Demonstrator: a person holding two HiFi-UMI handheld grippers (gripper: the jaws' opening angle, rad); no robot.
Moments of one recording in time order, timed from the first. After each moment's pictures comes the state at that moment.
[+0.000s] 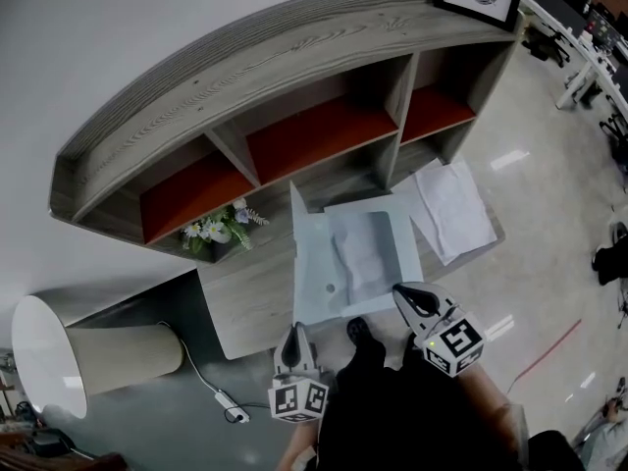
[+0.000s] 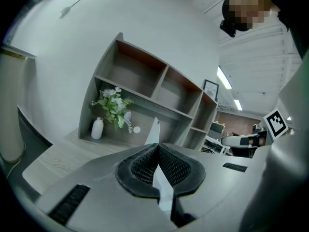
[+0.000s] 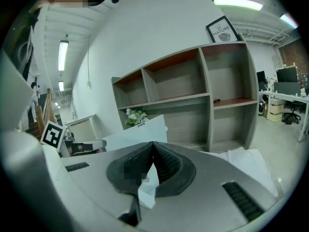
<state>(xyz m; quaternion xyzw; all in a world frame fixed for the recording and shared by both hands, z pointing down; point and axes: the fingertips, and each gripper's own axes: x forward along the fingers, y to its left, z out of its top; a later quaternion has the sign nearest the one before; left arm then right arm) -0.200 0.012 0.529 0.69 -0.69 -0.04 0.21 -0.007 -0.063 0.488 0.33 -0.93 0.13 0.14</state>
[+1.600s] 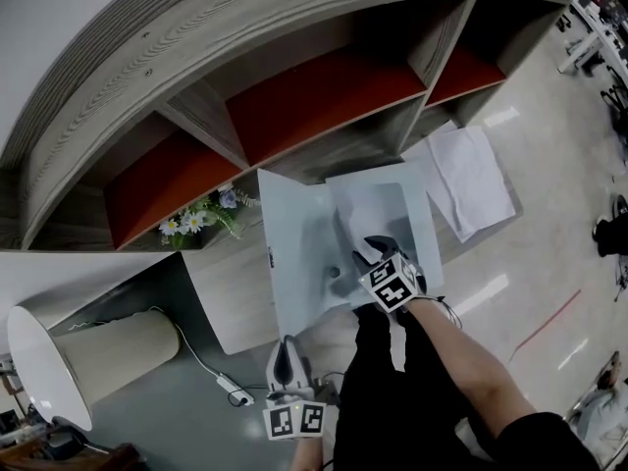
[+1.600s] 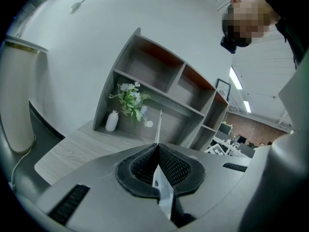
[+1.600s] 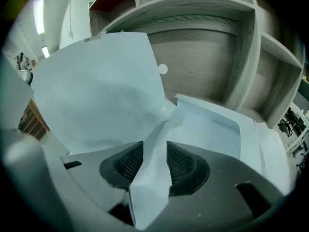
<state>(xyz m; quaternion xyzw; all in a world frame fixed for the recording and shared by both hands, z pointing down) -0.245 0.031 0.556 0.65 -0.71 -0.04 0.26 -0.100 -0.138 0.722 0.30 -0.86 0.16 0.39</state>
